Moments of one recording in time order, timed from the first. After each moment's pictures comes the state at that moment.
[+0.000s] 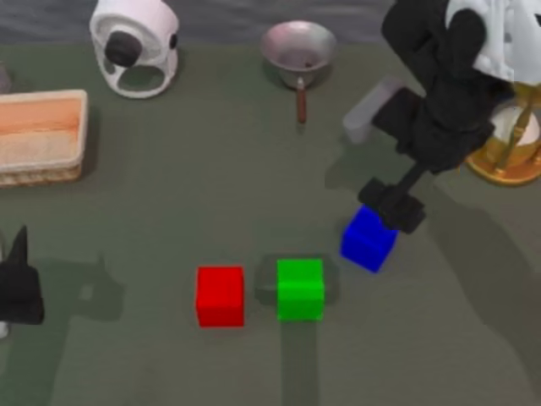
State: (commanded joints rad) left arm -0.05 0.26 0.18 -0.17 -0.01 0.11; right arm 0.46 1.97 1.56 -1.03 0.00 -0.41
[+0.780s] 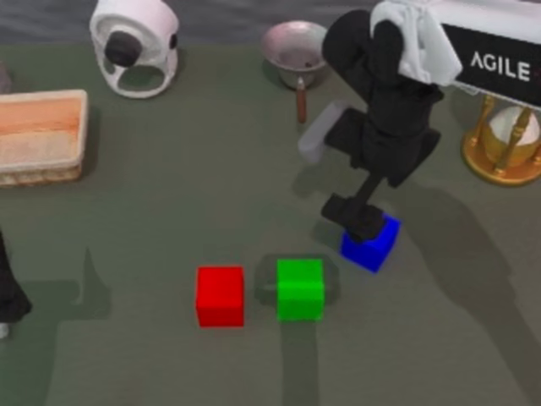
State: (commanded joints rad) left arm 0.02 0.00 0.00 0.00 0.00 0.00; right arm 0.51 2.21 1.79 -1.15 0.00 -0.47
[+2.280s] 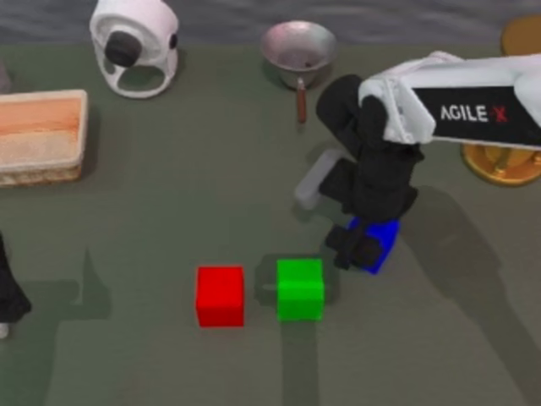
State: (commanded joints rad) left arm 0.02 0.00 0.00 0.00 0.00 0.00; right arm 0.52 2.31 1.63 -0.89 0.00 -0.46
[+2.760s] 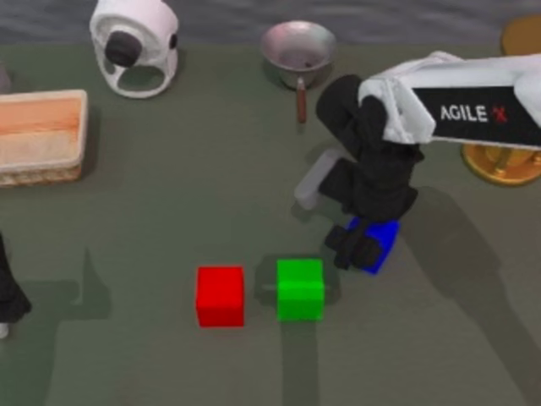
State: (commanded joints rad) left arm 0.02 0.00 0.00 0.00 0.00 0.00; right arm 0.52 2.31 1.63 -0.89 0.00 -0.46
